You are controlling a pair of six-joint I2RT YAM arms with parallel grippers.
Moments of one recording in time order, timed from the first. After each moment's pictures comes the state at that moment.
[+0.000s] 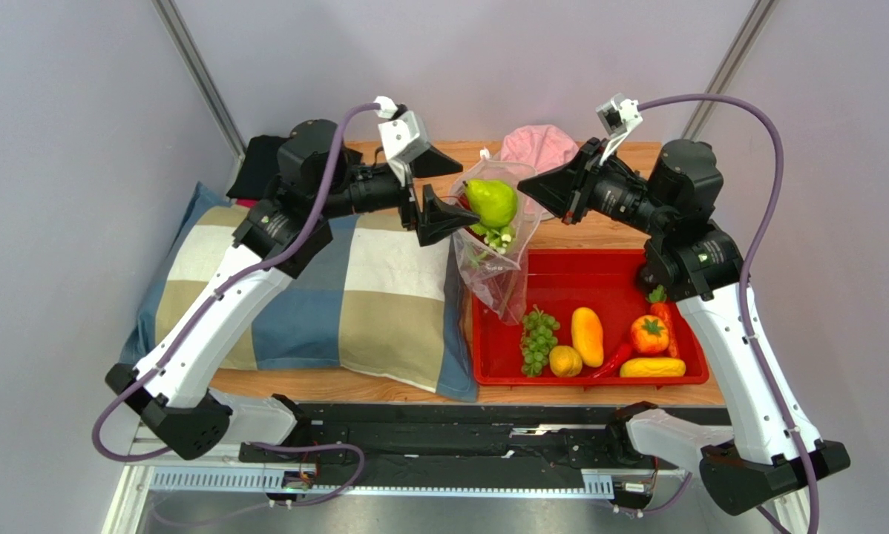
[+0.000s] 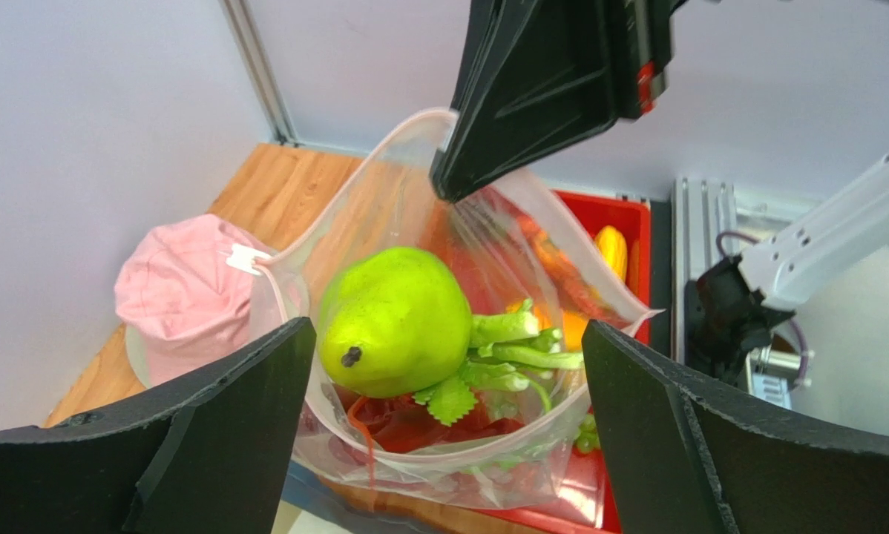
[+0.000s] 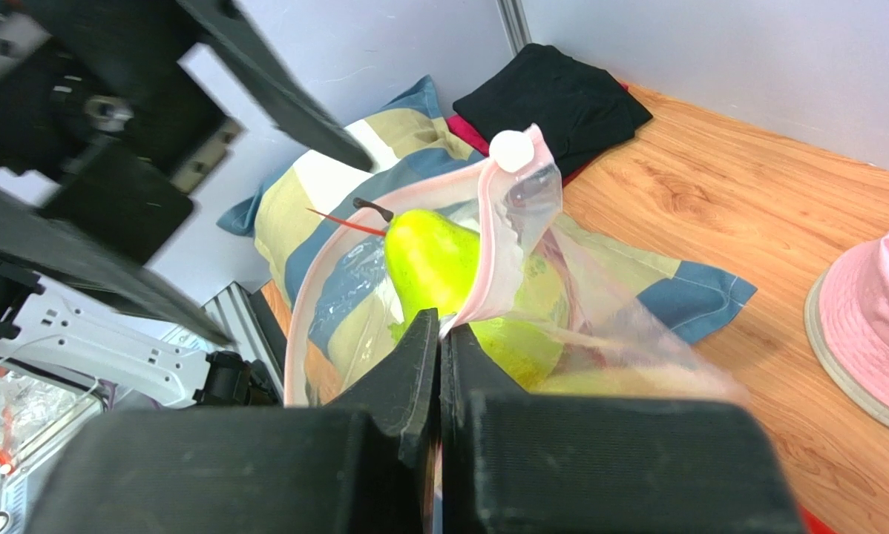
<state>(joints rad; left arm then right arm) -0.65 1.34 1.63 -0.35 0.68 0.09 0.33 1.11 1.45 -0.37 -0.63 0.34</state>
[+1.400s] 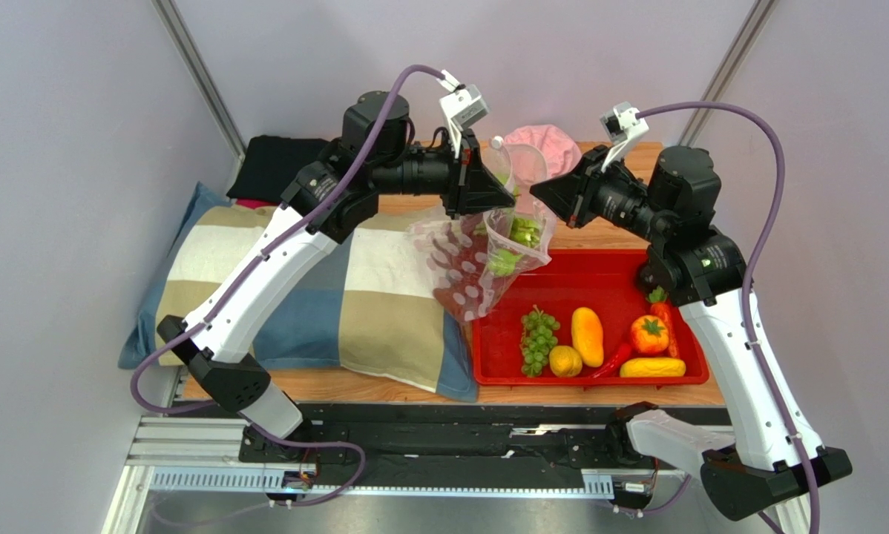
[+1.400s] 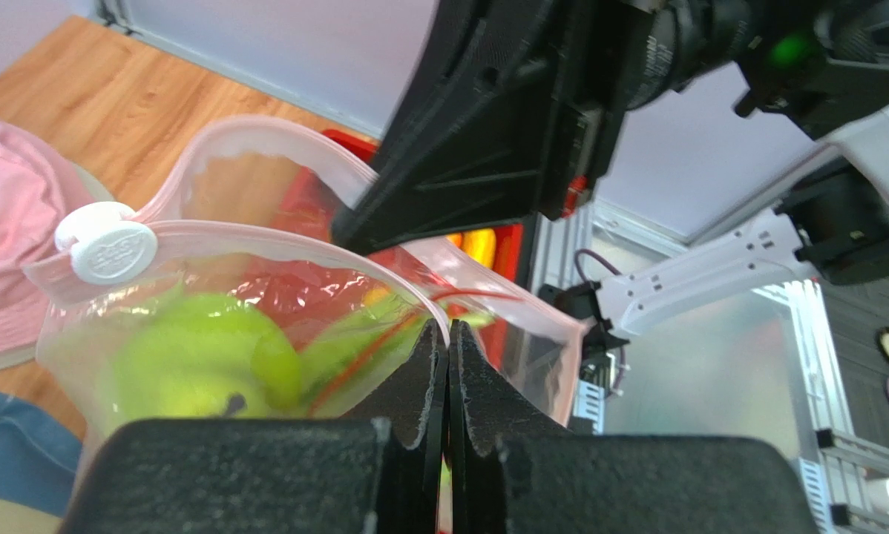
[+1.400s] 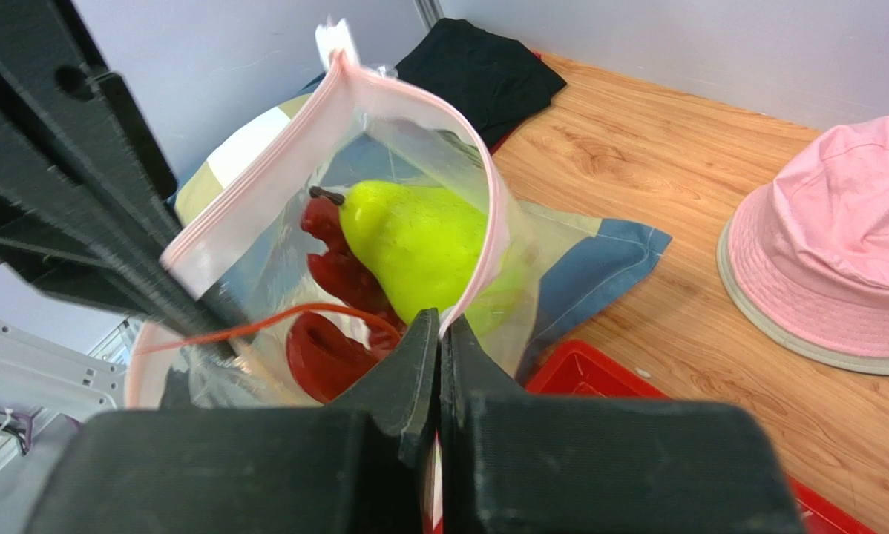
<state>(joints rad) -0.74 1.58 1.96 -0.58 0.66 -0.20 0.33 1.09 1.43 -0.46 -0.50 0.27</state>
